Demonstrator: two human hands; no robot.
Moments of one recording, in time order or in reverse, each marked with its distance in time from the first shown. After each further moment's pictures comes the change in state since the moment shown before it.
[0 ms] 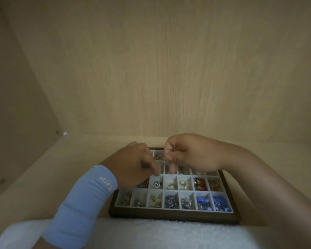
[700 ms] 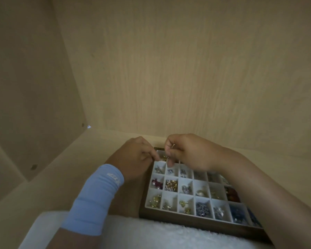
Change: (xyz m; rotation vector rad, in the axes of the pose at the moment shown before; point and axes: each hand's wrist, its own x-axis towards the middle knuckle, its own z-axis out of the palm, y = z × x) left_hand -0.023 -0.063 -0.008 -0.124 0.281 -0.148; right_hand 0.066 -0.031 0.035 -0.213 0.077 -0.075
